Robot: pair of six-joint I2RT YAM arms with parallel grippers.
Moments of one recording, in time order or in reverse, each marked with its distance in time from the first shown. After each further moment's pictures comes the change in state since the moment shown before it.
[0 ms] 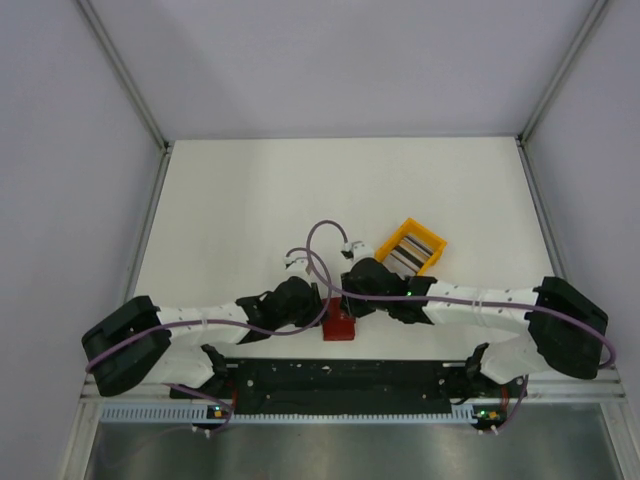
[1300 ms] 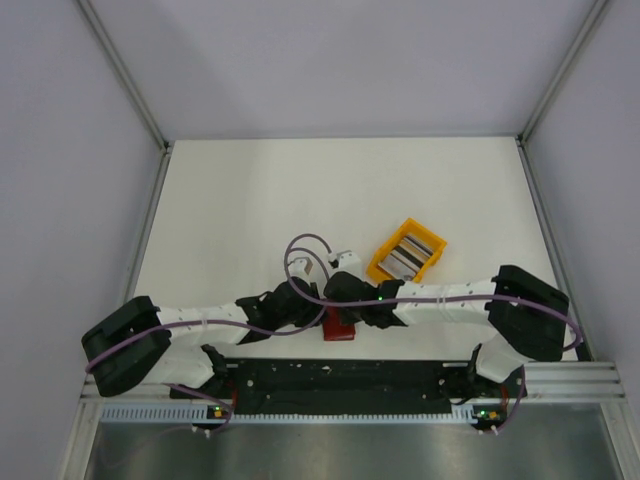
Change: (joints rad) left arm 0.000 0.000 -0.004 0.005 -0.008 -0.017; right arm 0.100 0.212 0.121 -0.125 0.188 0.094
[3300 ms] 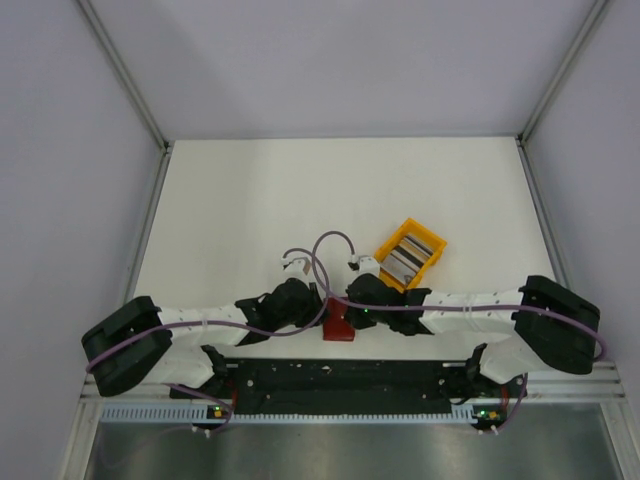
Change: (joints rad) left arm 0.001 0.000 -0.025 0.055 0.001 -0.019; right arm -0.054 -0.182 -0.241 0.219 -0.140 0.078
